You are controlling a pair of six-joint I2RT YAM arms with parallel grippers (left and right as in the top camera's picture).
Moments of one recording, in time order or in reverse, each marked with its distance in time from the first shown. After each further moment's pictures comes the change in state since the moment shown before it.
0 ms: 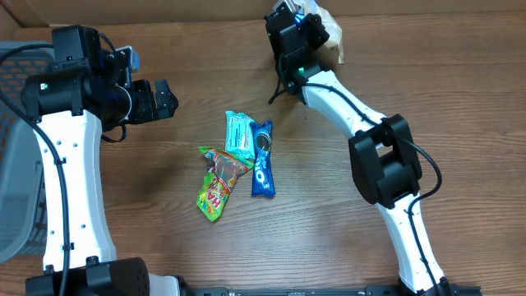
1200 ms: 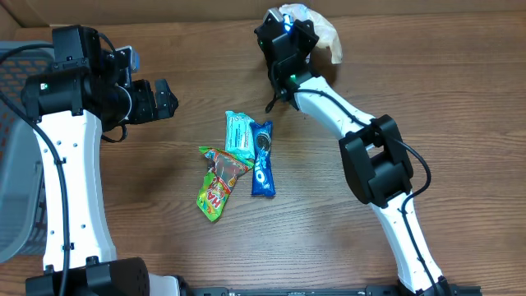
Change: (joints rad) left arm 0.000 0.000 0.000 0.000 0.000 0.000; right arm 0.045 0.046 0.000 0.060 0.023 -0.210
